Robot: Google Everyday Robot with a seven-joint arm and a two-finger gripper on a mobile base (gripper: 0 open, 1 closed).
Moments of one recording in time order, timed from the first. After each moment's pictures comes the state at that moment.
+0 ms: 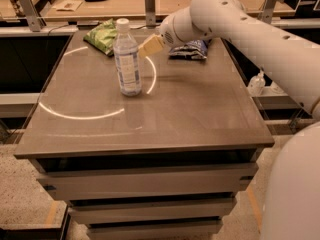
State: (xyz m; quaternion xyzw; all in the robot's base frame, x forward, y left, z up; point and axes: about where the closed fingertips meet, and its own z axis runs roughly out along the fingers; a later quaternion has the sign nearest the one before) arm 0.784 0.012 0.907 -0.43 0.75 0.10 0.49
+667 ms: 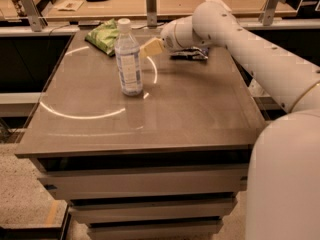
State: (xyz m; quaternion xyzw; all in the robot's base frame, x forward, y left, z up) arm 0.820 0.012 0.877 -0.39 0.76 0.15 0.50
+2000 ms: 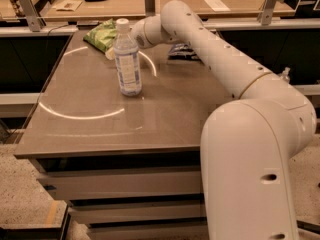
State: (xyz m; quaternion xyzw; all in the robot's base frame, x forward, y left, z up) arm 0.847 0.117 0.869 -0.46 0.71 0.20 0.50
